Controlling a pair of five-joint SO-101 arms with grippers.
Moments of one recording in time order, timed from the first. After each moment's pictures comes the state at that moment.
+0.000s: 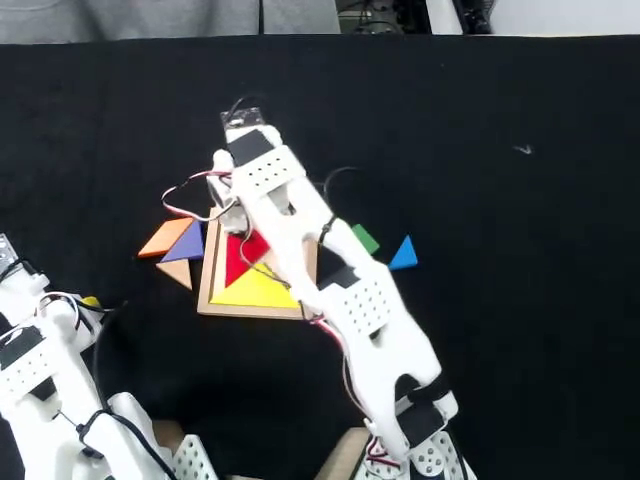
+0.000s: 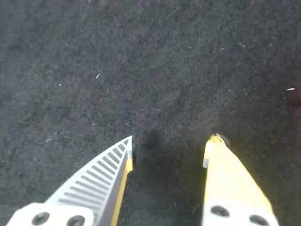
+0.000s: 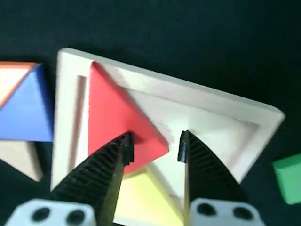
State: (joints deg) left arm -46.2 -45.7 75.1 42.7 -4.3; right arm -35.3 54.2 -50.5 94.4 -21.3
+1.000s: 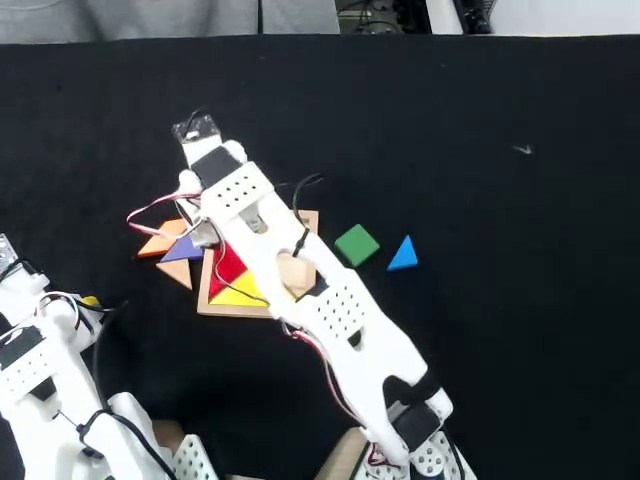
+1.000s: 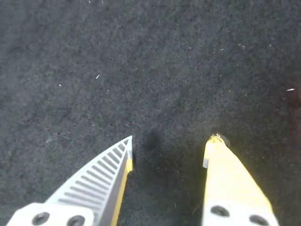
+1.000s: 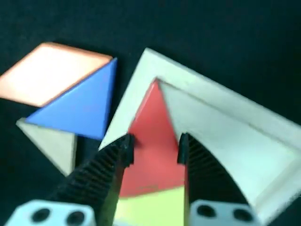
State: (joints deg) left arm -46.2 -45.7 75.1 42.5 -4.3; right arm -40.9 63.2 -64.5 97.0 -17.0
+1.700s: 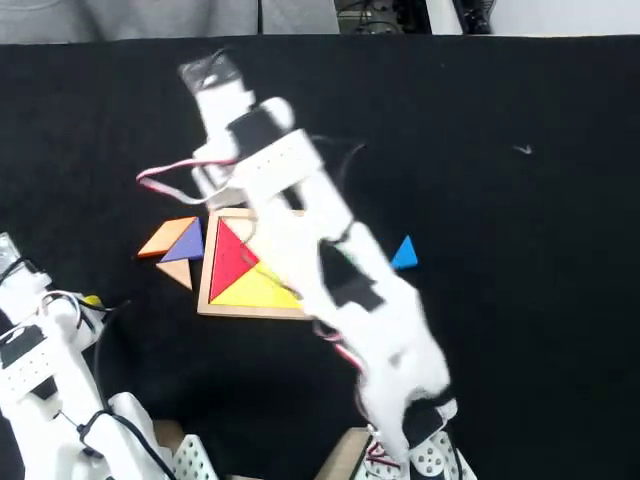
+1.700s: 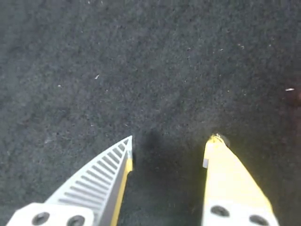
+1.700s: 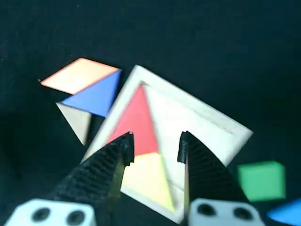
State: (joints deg) left arm -45.6 -45.7 75.1 42.5 -4.3; right arm -34.7 34.2 -51.5 99.3 -8.2
